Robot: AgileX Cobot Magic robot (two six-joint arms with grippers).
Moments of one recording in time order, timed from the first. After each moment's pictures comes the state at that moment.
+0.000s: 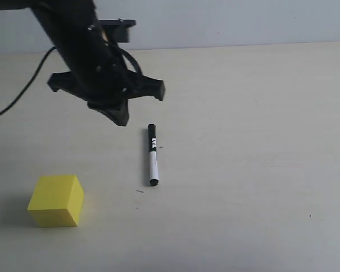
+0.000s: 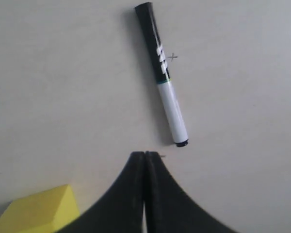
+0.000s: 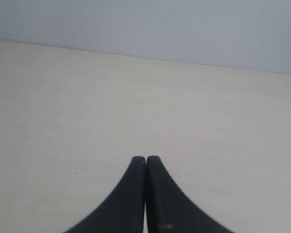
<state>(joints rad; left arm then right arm) -0.68 1.85 -1.44 -0.06 1.04 -0.35 0.25 0.00 -0.01 -0.11 0.38 0.02</state>
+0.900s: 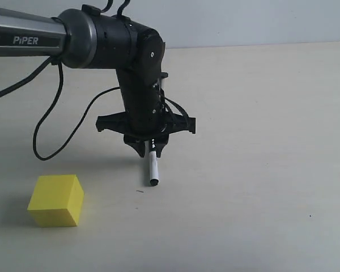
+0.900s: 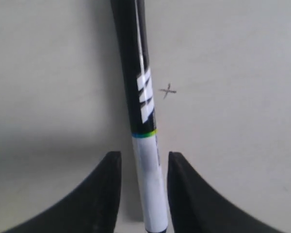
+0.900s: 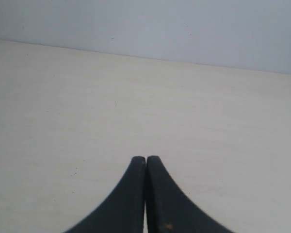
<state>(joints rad) -0.74 2.18 -1.58 -0.03 1.00 -0.60 0.25 0.00 -0.01 -0.11 0.38 0.02</state>
